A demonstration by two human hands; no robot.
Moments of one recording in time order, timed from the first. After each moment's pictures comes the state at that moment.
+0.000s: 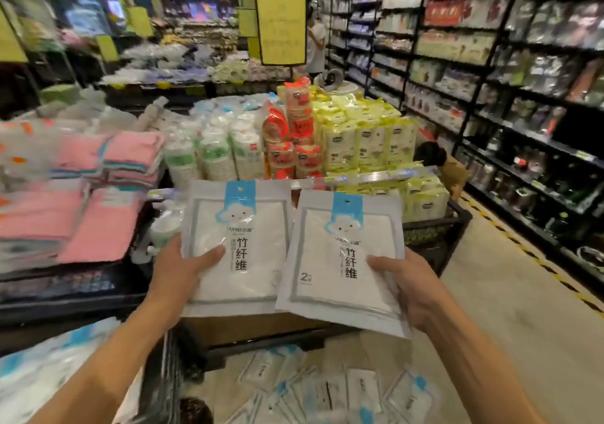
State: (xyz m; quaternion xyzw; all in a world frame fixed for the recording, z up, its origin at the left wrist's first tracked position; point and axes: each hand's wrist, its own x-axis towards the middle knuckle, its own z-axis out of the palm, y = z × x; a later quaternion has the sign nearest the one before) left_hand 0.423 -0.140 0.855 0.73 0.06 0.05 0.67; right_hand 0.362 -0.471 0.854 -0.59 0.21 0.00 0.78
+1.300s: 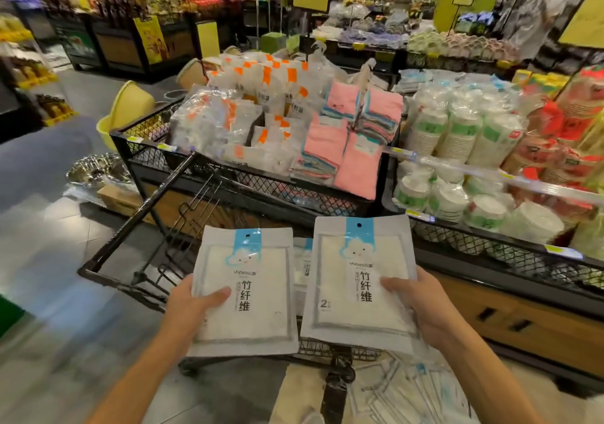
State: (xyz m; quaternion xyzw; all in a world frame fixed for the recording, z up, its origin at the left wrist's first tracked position) left_hand 0.159 0.413 0.748 0.63 0.35 0.10 0.68; right_hand 0.300 0.074 0.784 -0.68 0.10 0.22 0.69
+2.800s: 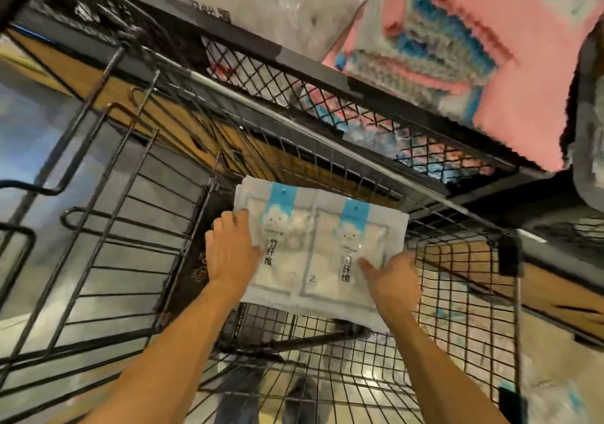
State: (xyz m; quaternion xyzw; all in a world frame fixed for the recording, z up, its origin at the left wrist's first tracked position) left_hand 0.485 0.546 0.390 0.95 0.27 -0.10 0.10; right_hand 0.556 0.283 0.406 -0.94 0.20 0.19 0.19
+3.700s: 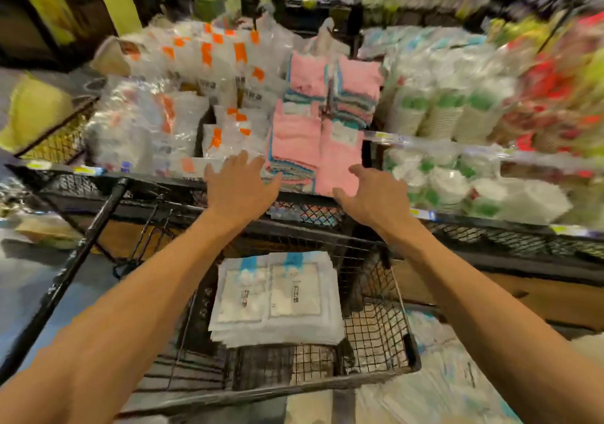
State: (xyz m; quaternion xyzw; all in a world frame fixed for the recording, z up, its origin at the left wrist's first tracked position) left_hand 0.508 0.443 0.817 0.99 0.10 0.06 0.07; right_hand 0.543 0.211 0.814 -0.99 -0.09 -0.02 0.12
